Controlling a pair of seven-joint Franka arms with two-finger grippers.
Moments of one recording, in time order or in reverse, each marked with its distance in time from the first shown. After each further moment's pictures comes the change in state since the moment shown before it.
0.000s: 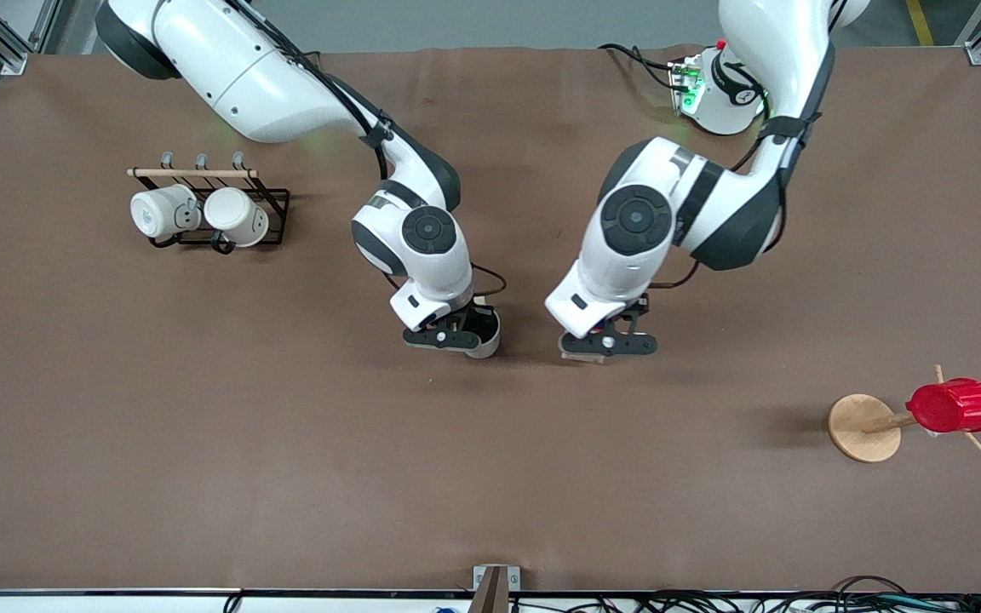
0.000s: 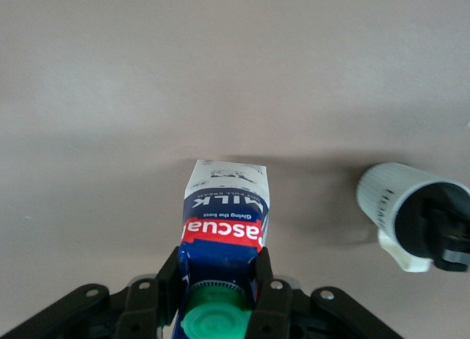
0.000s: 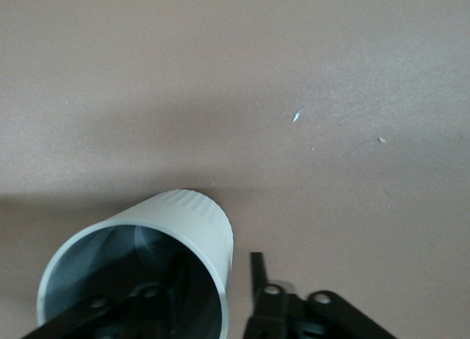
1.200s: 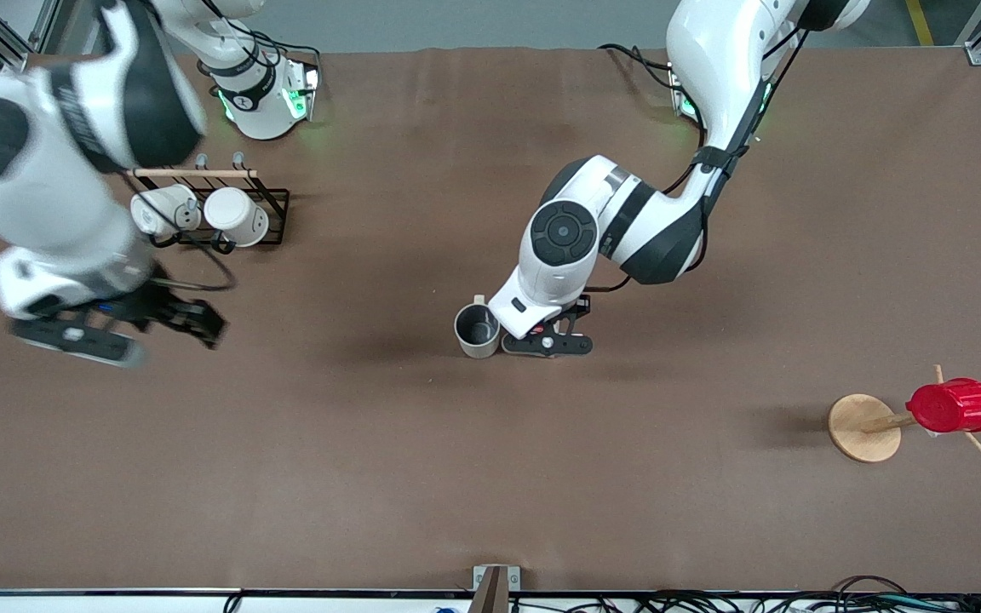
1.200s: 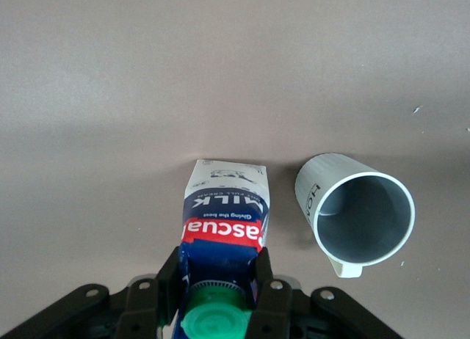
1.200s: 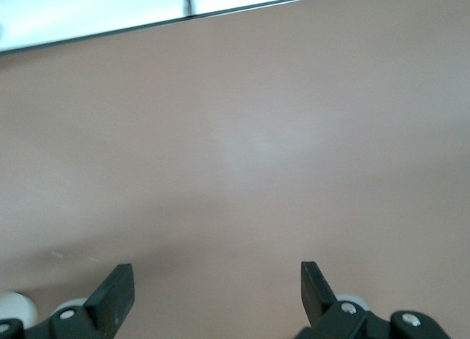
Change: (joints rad) left arm -0.075 0.136 0.000 0.119 -0.037 0.018 -0.053; right arm -0.302 -0.576 -0.290 0.031 0.230 -0.516 -0.648
